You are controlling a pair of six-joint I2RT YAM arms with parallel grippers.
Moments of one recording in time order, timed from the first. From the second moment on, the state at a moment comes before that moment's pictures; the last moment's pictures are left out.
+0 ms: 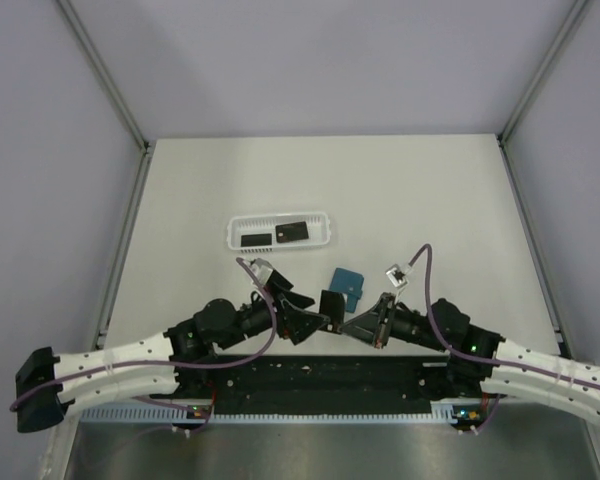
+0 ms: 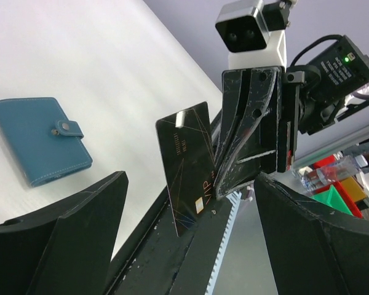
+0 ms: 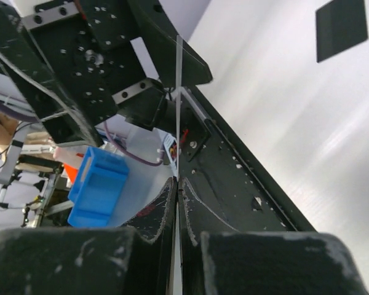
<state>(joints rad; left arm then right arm) -1.17 0.65 0.27 0.39 -0.07 -0.72 1.13 0.47 0.18 0.20 -0.09 0.94</state>
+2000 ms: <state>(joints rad) -1.17 0.74 0.25 0.54 0.09 -0.74 1.13 0.45 0.15 0.31 0.02 0.90</state>
